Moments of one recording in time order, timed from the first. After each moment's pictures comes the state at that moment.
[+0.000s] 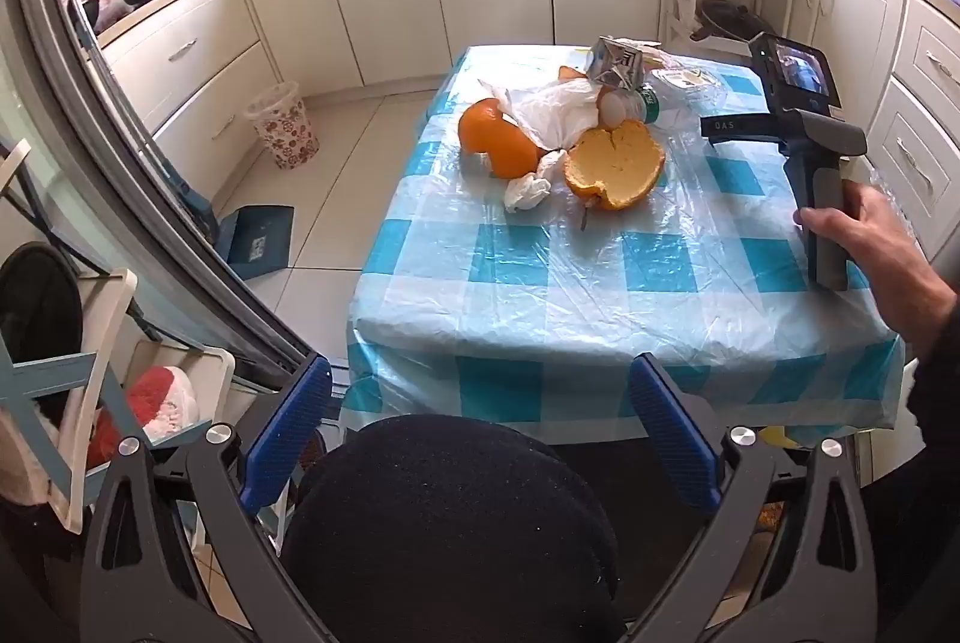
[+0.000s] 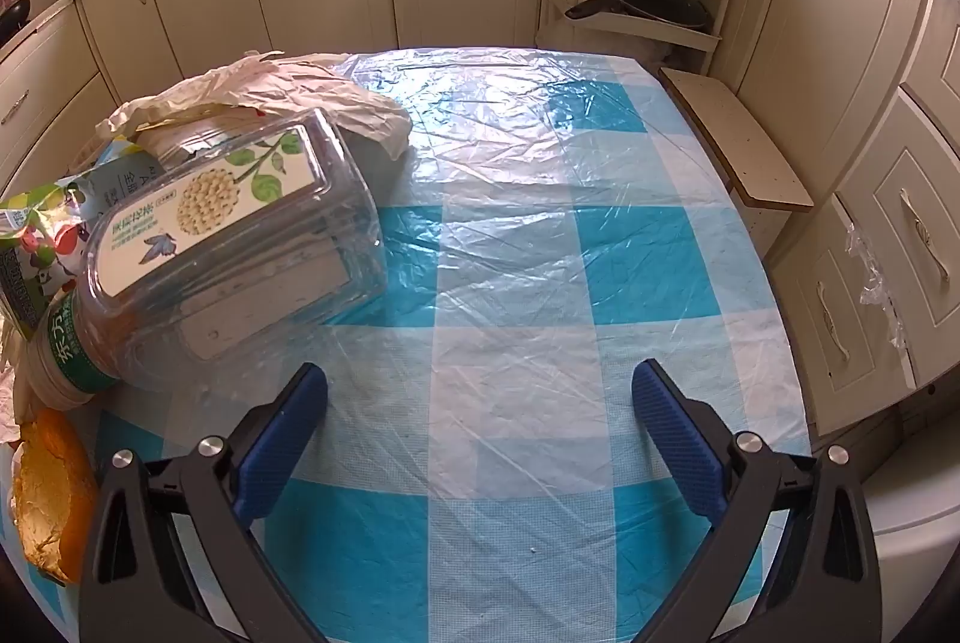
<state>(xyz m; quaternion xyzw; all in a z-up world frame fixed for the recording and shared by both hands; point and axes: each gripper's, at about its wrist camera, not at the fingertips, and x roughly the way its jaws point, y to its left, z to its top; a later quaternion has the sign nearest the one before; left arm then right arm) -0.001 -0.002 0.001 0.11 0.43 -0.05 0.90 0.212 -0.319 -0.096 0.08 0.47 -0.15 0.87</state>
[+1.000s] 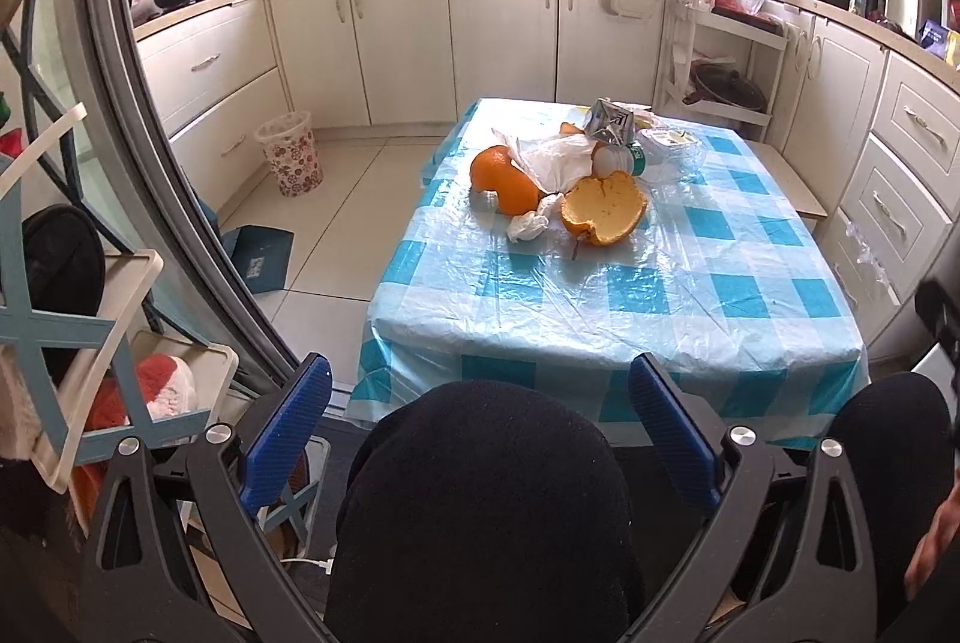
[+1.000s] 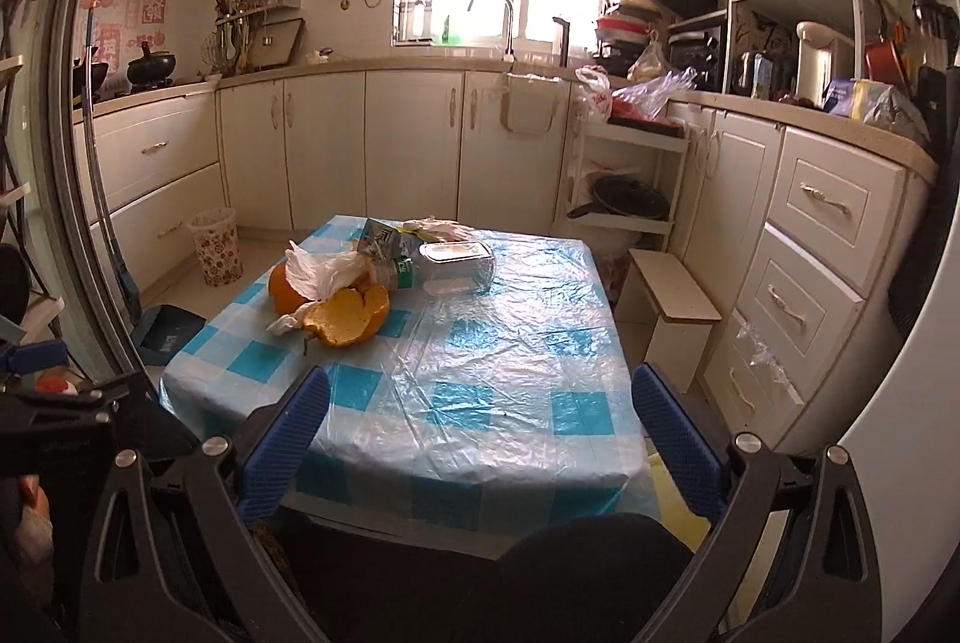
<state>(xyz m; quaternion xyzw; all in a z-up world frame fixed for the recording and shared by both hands) -0.049 0.035 0.024 0.05 0.37 -0.06 0.93 -0.117 -0.188 0.060 0.00 0.24 -0.12 0.96</state>
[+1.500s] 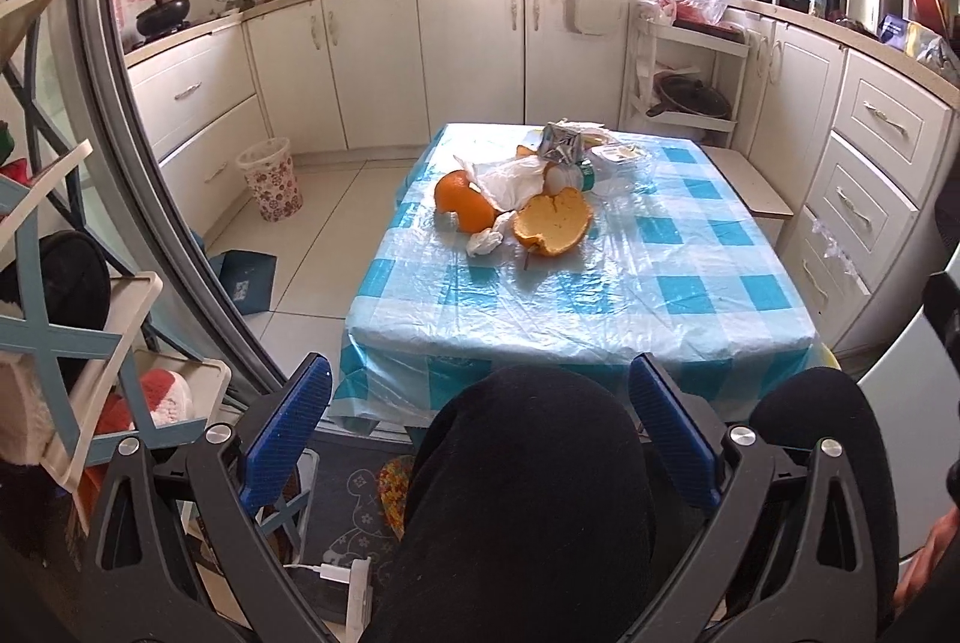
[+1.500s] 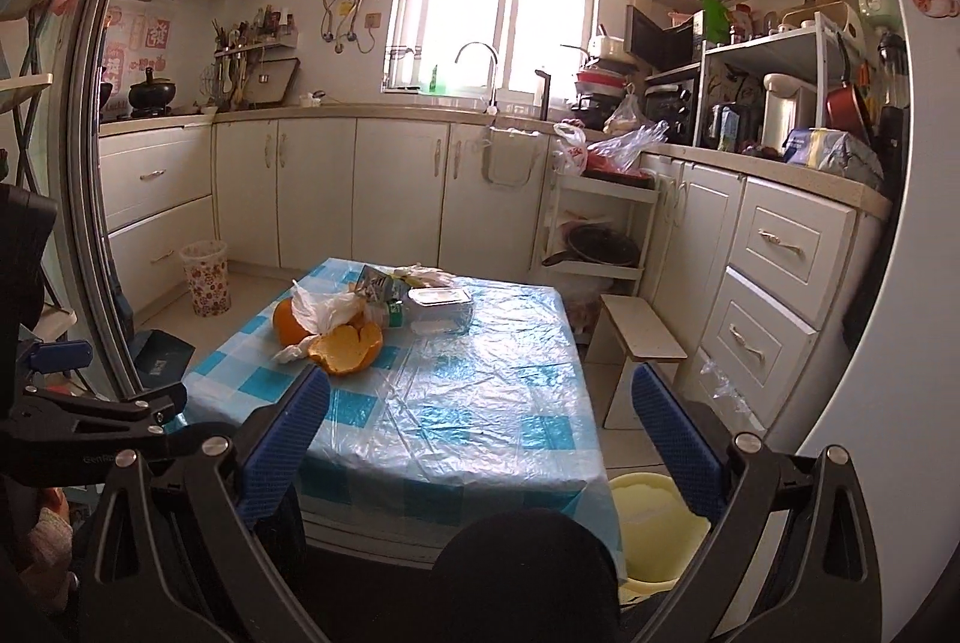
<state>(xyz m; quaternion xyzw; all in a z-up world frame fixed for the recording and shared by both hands) -0.090 0.018 0.051 0.06 0.35 -0.10 0.93 -0.169 -0.165 0.088 -0.01 0.18 -0.16 0.97</state>
